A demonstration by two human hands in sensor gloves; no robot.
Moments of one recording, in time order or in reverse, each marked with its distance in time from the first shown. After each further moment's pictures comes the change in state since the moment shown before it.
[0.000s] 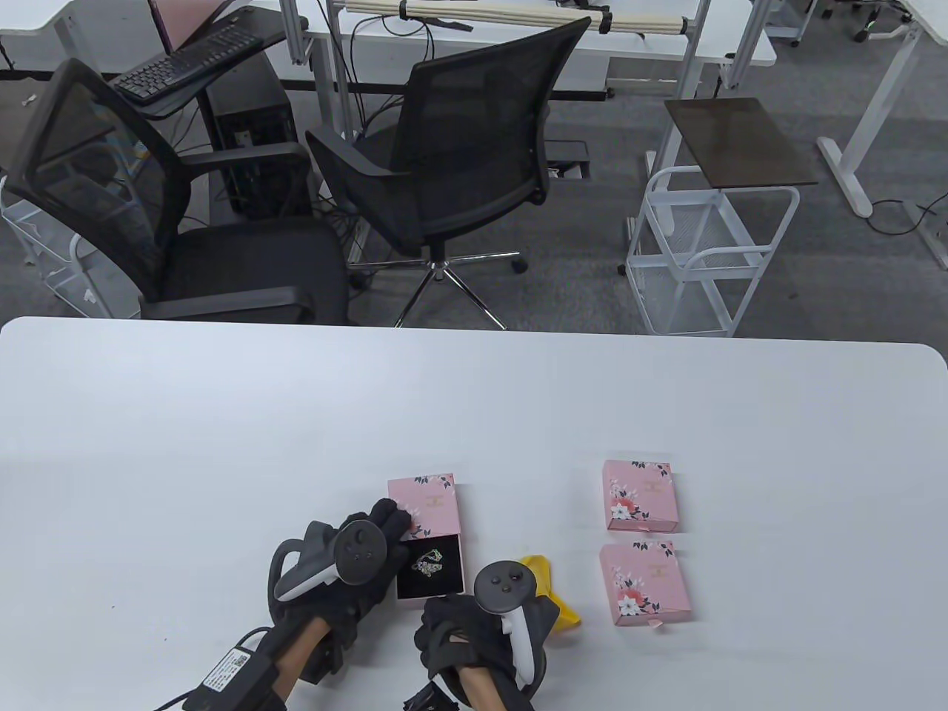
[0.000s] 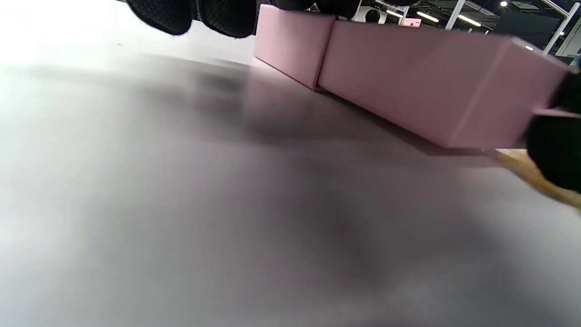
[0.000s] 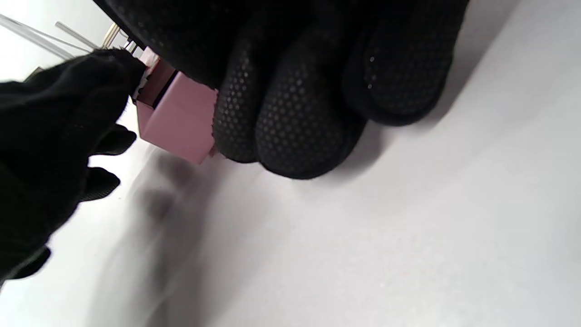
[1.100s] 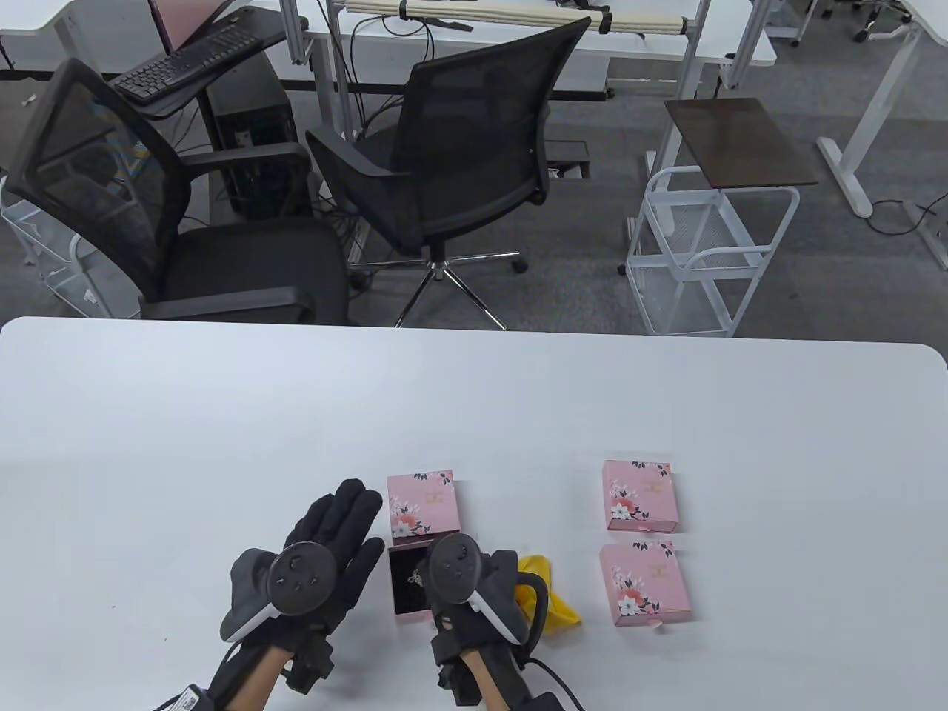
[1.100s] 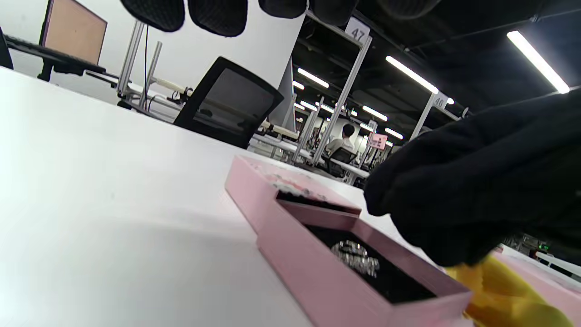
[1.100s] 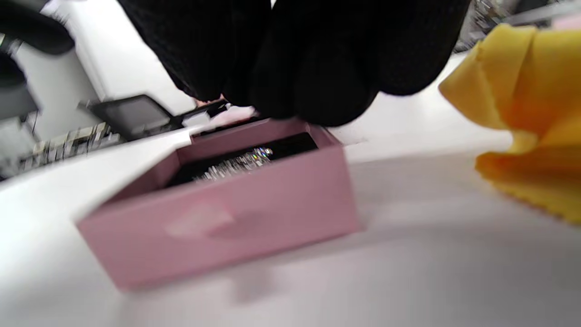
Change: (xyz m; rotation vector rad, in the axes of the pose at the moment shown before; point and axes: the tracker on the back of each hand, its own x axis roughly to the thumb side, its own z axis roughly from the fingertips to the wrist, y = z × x) left_hand -0.004 0.047 0.067 0.317 -0.045 0.146; right_hand 0.064 -0.007 0.001 -0.290 -0.531 0.741
